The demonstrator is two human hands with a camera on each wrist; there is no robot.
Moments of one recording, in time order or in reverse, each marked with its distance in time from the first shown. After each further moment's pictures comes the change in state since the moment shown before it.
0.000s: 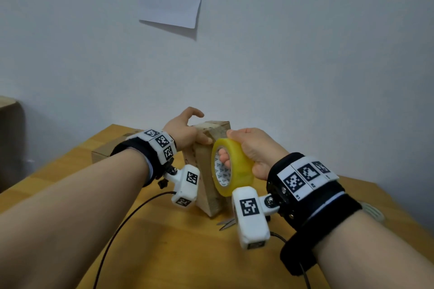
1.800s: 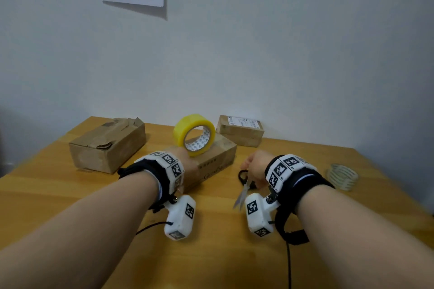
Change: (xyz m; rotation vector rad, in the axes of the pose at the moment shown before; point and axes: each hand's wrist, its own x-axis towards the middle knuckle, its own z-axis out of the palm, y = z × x) left_hand -0.049 -0.025 0.082 0.760 -0.316 -0.215; right_hand 0.005 0.092 -0.086 -0.916 0.099 0.231
